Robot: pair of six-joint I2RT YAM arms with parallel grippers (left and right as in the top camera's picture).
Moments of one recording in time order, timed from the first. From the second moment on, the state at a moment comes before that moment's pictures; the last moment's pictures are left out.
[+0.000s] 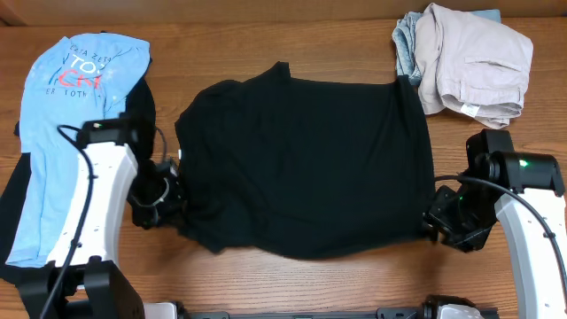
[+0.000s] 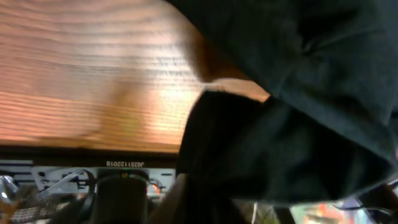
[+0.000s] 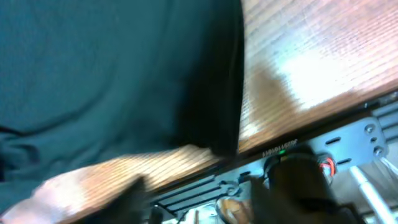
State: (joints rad) left arm 0.08 1.56 1.19 -1.52 0.24 -0.20; right arm -0.10 1.26 1.10 -1.55 -0.17 0.50
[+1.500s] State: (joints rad) left arm -0.63 1.10 1.25 -1.53 0.01 -0.71; right arm 0.01 1.26 1.10 -1.15 -0.28 0.35
